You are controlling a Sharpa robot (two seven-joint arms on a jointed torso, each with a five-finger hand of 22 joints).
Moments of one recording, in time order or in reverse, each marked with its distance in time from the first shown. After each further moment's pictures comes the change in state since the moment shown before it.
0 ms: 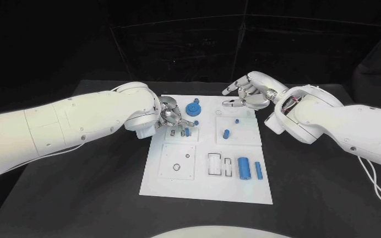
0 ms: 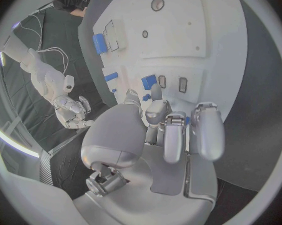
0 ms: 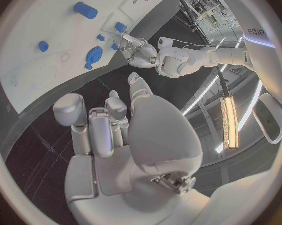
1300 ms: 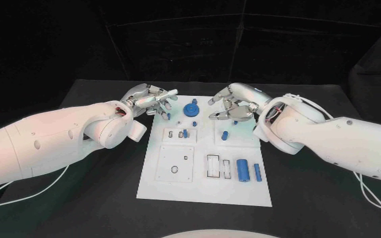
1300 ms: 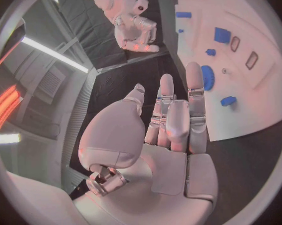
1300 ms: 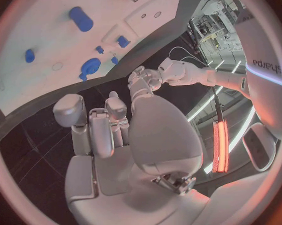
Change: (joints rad) left arm -0.077 -0.208 0.003 0.065 0.603 -0.337 0.743; left_hand 0.009 -0.061 0.256 -0.120 0.001 0.087 0.082 -0.446 -0.319 -0.002 0.060 -0.728 -0.729 0.003 0.058 -0.366 -0.205 0.109 -0.195 0.052 -0.768 -0.974; right arm -0.032 0.037 0.000 0.052 -0.234 -0.044 -0.057; right_hand -0.006 -0.006 0.014 -0.003 -0.016 -0.010 0.004 -0.011 0.000 -0.007 0.007 0.000 0.005 0.000 0.000 0.008 0.000 0.000 0.000 0.000 0.009 0.010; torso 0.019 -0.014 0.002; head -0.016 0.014
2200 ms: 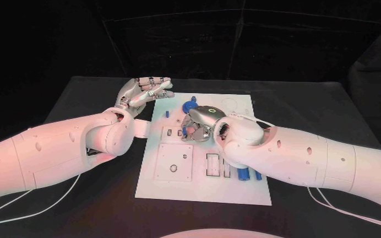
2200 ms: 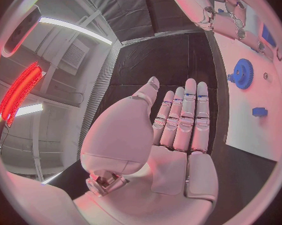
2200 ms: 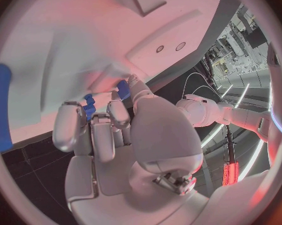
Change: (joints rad) left arm -0.057 0.012 0.000 0.039 0.340 -0.115 0.442; left_hand 0.222 -0.028 0.102 -0.113 -0.005 -0.107 0.104 -0.076 -0.038 -0.288 0.139 -0.310 -0.245 -0.374 0.142 -0.978 -0.948 0.000 -0.386 0.165 -0.324 -0.169; right arm -0.114 0.315 -0.008 -0.145 -0.354 0.102 -0.321; right_hand -0.053 0.006 0.091 -0.043 -0.112 0.050 -0.005 -0.021 -0.005 0.079 -0.011 0.089 0.096 0.000 -0.014 0.105 0.000 -0.032 0.100 -0.010 0.131 0.216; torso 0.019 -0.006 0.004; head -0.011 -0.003
